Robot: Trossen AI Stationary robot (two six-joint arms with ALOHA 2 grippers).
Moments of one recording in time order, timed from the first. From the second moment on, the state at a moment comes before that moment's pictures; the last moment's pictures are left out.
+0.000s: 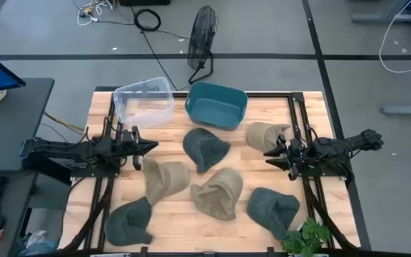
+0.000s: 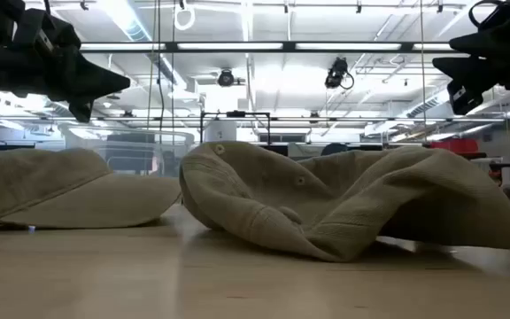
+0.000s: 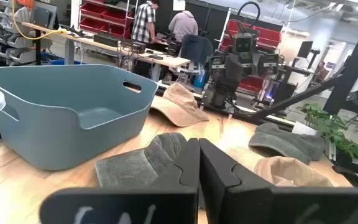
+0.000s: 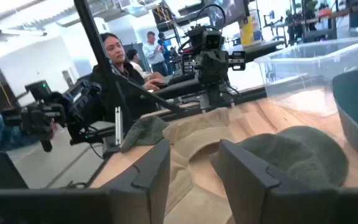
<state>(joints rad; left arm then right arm) -0.04 0.21 0.01 0.21 -0.27 -0.25 0.28 0.00 0.02 0.04 0.18 0.29</state>
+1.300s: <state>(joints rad) -0.04 0.58 0.73 -0.45 -0.08 -0.81 0.28 0.44 0.63 -0.11 0.32 0.07</state>
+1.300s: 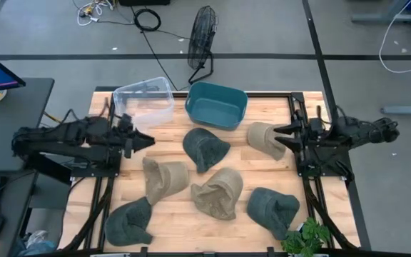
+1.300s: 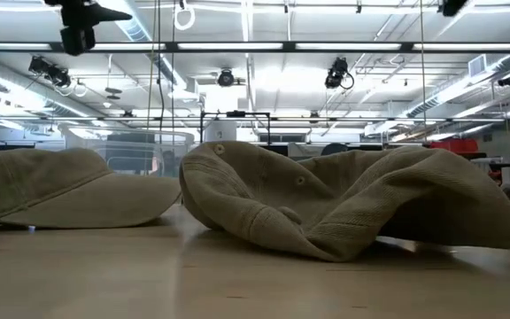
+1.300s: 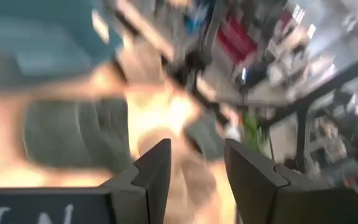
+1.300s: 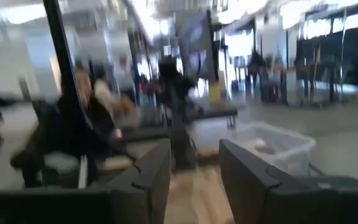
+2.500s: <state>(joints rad) -0.26 1.44 1.05 -0.98 0.00 -1.56 0.25 1.04 0.99 -0.14 0.32 -0.04</state>
